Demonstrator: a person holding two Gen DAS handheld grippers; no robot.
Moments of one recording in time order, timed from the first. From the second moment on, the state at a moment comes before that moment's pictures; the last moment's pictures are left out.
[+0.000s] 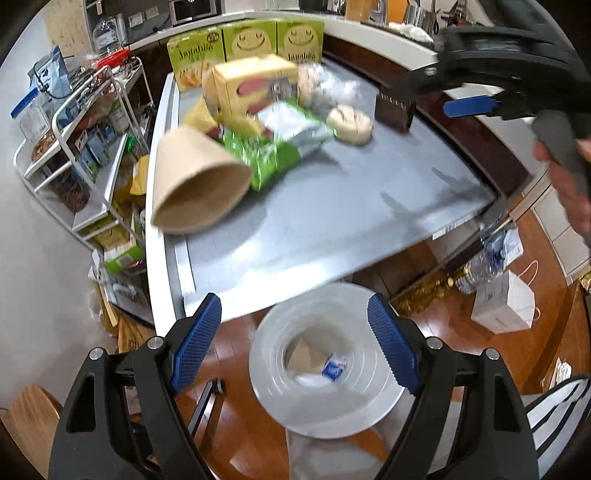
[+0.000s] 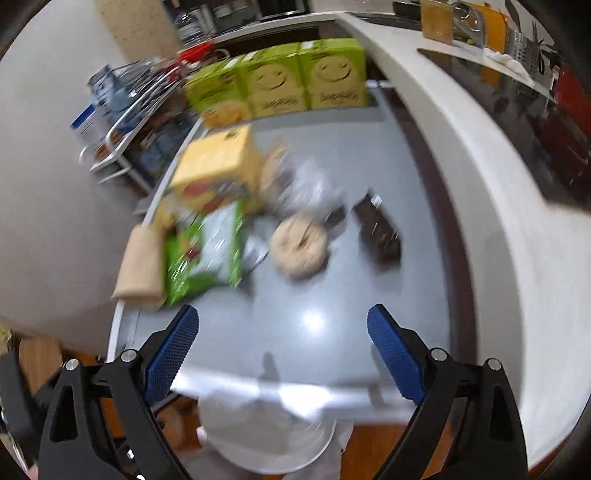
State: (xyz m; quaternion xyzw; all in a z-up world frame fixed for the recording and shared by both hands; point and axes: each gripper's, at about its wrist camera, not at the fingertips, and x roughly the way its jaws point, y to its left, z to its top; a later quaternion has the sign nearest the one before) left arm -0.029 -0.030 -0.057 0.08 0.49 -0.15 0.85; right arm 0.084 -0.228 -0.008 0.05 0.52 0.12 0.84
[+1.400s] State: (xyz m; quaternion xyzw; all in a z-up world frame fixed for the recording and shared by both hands) left arm 0.009 -0.020 -0.052 0.05 0.49 -0.15 0.86; right arm 0.140 -0.216 -0.068 0.04 0.62 0.20 0.76
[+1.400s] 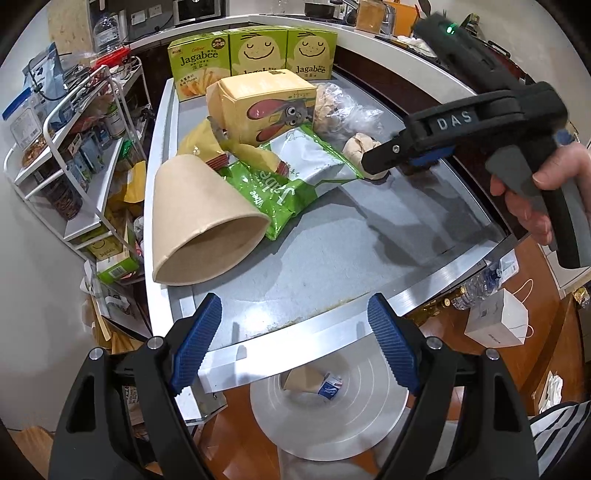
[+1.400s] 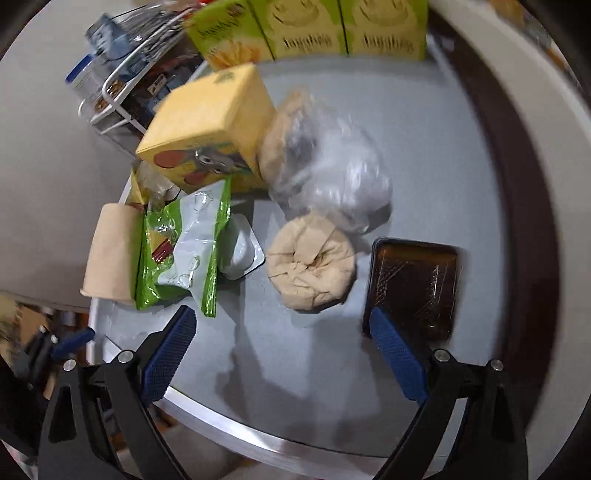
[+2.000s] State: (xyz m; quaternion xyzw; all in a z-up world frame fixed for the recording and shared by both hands) left arm 0.034 -0.002 -0.043 0.06 0.48 -0.10 0.87; right arm 0.099 -0.211 -0.017 -0.08 0.55 0.15 0.82
